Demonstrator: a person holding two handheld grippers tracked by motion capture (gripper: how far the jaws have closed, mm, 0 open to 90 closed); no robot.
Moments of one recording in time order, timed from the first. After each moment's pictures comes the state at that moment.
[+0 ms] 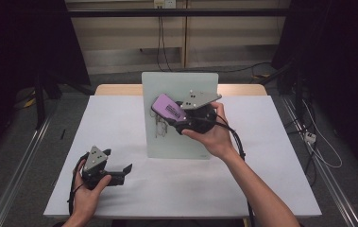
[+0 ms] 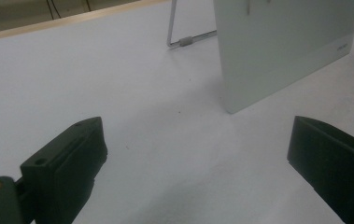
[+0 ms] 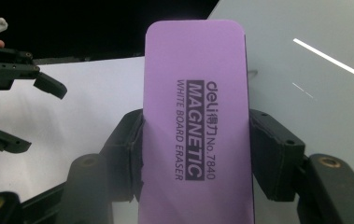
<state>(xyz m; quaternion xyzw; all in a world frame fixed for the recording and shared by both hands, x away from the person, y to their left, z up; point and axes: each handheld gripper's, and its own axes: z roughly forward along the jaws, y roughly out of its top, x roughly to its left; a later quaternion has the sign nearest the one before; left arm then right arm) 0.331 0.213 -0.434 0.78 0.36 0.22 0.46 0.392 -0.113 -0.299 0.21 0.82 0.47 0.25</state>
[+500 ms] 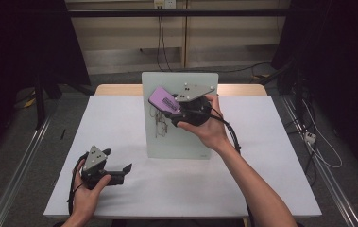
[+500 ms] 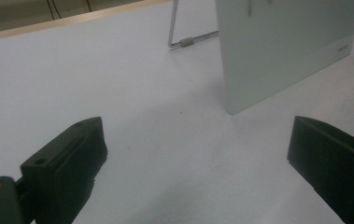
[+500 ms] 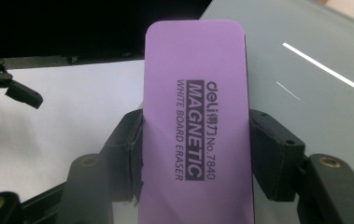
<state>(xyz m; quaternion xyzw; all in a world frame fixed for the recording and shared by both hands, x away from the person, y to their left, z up) 0.332 0.213 -0.434 0.78 0.37 0.22 0.46 0.410 -0.104 -0.293 0.21 0.82 0.46 0.27</state>
